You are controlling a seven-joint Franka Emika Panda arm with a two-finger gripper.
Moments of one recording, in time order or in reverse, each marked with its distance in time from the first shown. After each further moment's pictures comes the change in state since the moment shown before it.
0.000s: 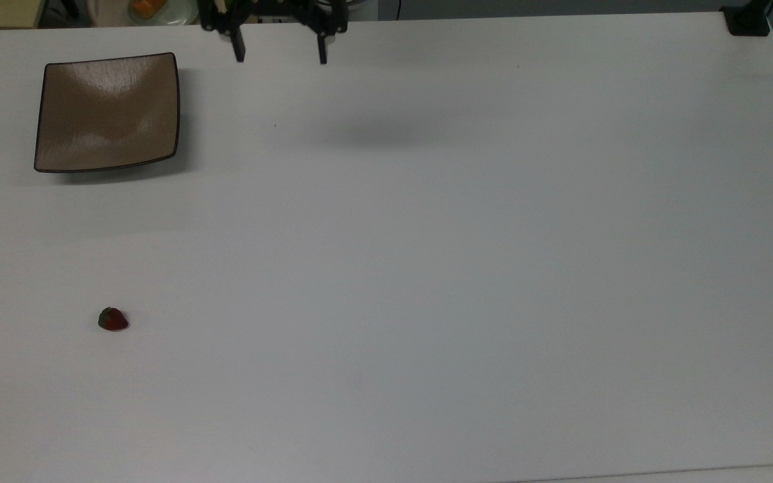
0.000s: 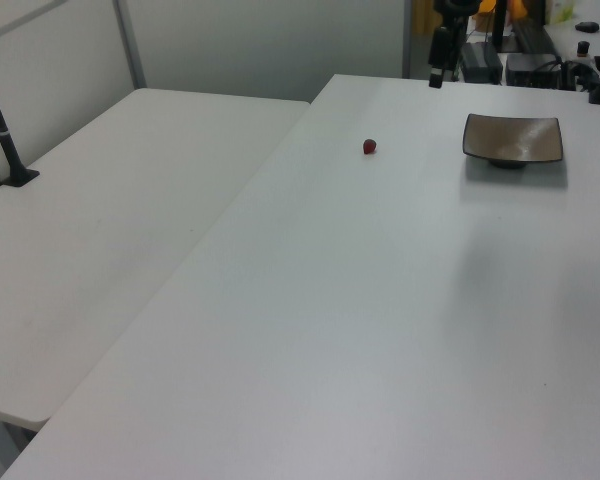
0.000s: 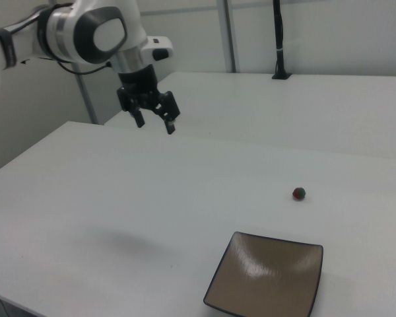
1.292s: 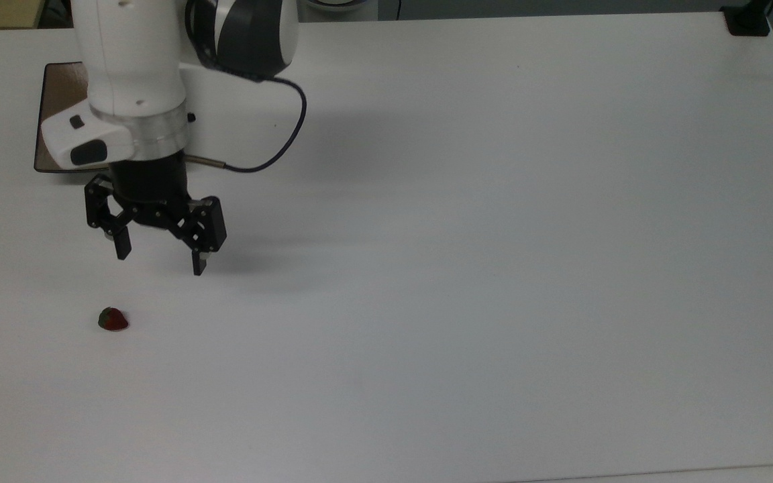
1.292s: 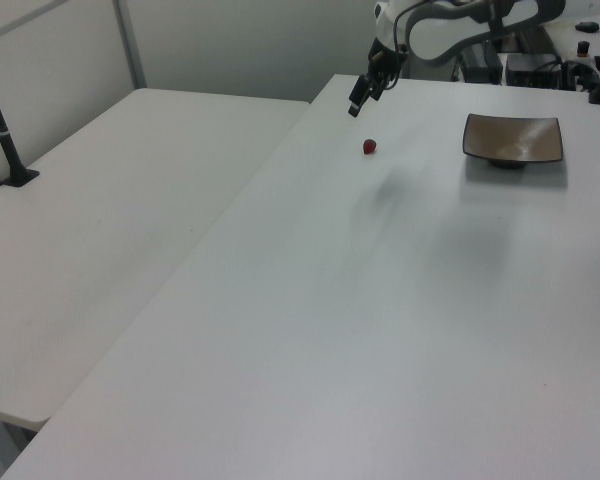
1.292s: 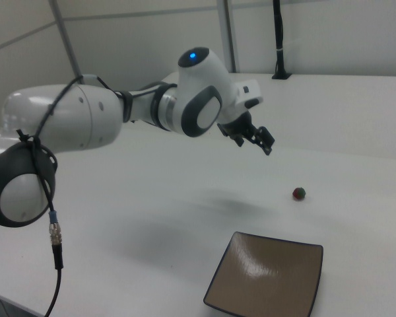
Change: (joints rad) arm -0.170 0.474 -0.004 0.172 0.000 0.650 0.000
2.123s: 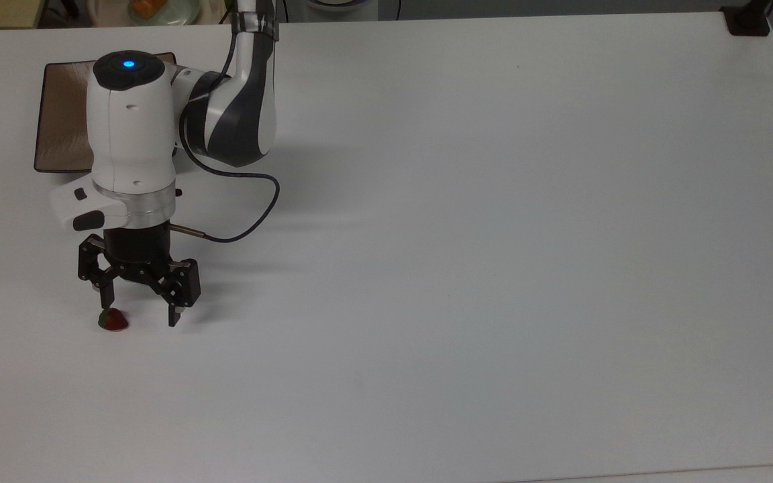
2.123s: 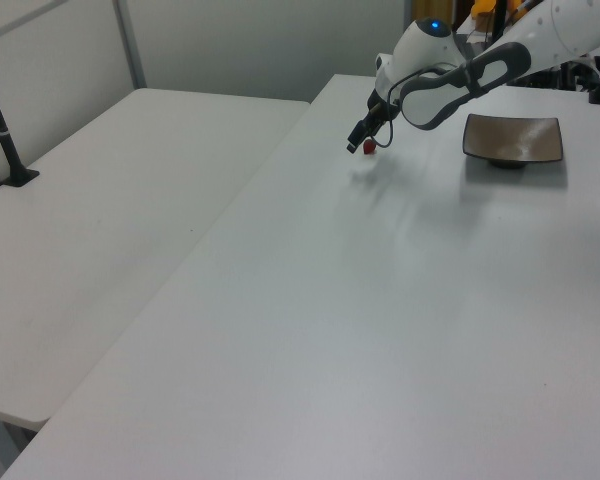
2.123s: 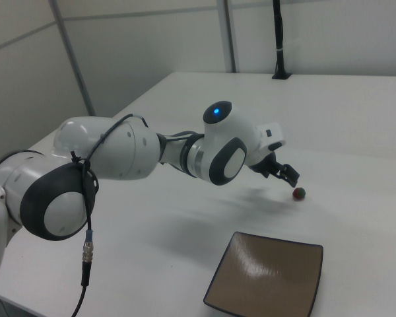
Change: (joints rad) arm -0.059 0.208 0.000 0.005 -0.031 0.289 -0.001
